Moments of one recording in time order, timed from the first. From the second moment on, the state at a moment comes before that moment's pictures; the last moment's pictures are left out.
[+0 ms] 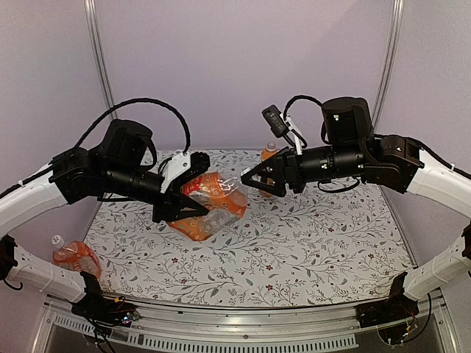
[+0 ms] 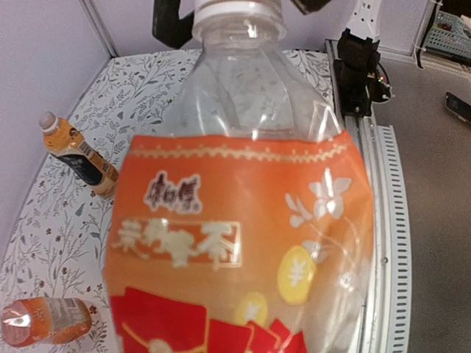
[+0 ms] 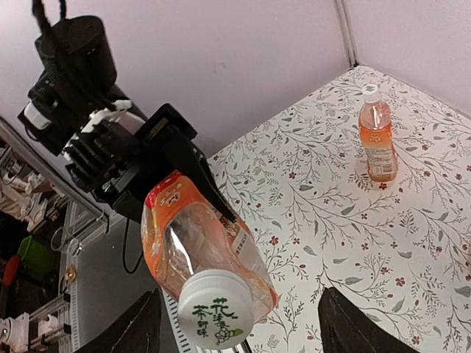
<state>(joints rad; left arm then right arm) -0.94 1.18 1.22 -0.67 0.34 0.33 1.02 1.34 1.40 -0.42 -0.32 0.31</state>
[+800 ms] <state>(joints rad) -1.08 1.12 1.10 -0.44 -0.31 0.87 0.98 1.39 1.41 -0.44 -0.31 0.65</state>
